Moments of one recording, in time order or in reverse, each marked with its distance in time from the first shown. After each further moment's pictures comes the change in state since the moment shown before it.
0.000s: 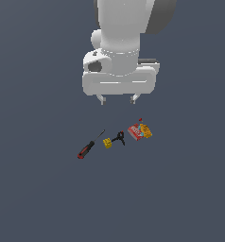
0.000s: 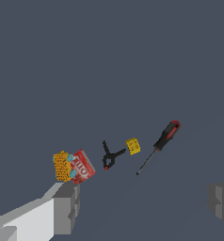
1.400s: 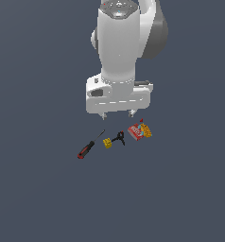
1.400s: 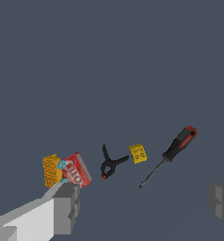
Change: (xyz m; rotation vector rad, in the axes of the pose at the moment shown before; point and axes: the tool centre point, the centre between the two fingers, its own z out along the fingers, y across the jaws) arm 0.007 0.000 0.060 0.021 -0.014 -0.068
